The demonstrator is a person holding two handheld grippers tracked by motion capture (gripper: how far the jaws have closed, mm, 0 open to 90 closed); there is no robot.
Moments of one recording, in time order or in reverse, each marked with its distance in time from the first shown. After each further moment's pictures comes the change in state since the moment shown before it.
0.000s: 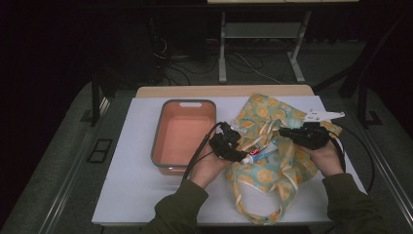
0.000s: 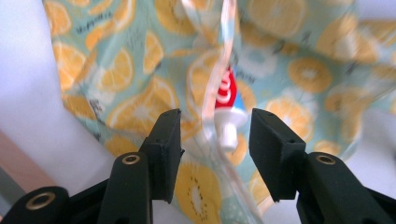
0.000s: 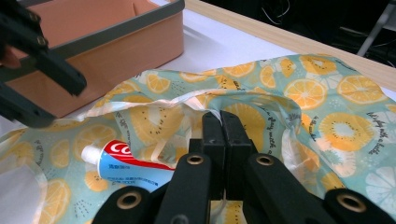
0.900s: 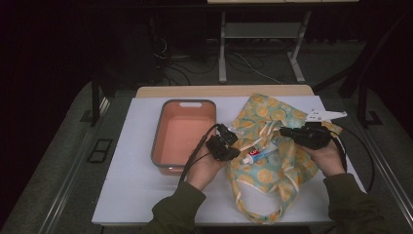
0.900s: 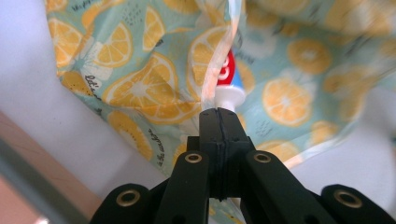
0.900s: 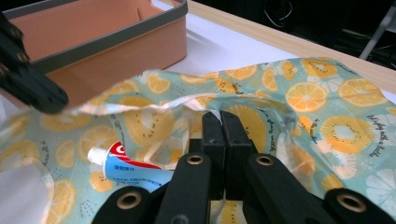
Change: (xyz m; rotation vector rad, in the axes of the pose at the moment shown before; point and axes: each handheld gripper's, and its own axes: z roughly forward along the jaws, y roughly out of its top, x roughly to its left) left arm 0.011 -0.007 -0.018 -0.013 -0.080 -0.037; right arm 0.000 0.001 -0.004 -0.008 0.011 0.001
